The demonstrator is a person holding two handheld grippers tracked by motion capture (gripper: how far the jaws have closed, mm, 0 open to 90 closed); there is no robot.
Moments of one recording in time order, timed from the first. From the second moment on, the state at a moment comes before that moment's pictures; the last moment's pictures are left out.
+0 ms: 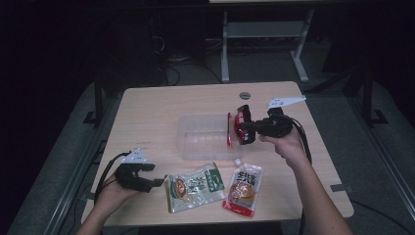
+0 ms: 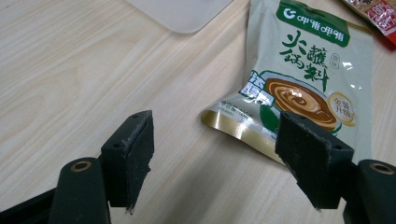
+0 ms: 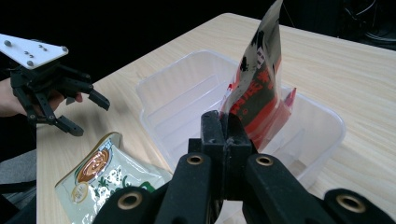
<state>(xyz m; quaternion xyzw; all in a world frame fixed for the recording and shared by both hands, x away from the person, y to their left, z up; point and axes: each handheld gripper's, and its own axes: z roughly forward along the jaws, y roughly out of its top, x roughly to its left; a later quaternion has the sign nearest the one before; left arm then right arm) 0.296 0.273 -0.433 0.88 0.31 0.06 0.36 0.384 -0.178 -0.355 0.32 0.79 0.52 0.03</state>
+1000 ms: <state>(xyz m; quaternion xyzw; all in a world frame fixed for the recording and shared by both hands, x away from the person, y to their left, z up) 0.295 0.270 -0.434 0.88 0.30 0.06 0.36 0.405 -0.152 -0.375 0.35 0.80 0.49 0.03</state>
